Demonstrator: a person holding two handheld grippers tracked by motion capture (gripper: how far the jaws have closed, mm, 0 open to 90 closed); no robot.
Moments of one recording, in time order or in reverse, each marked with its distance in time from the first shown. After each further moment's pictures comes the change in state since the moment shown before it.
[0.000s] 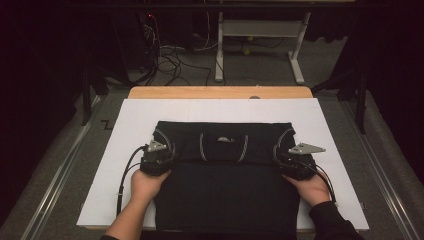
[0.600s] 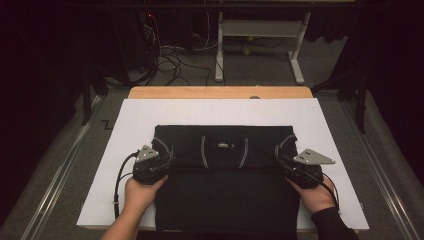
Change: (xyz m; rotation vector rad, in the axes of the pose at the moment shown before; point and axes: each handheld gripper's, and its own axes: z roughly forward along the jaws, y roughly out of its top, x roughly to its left) left arm -0.015 -0.011 -0.042 -0.120 -0.074 0.026; right arm 0.021 -0.002 -0.037 -0.135 -0.044 -0.083
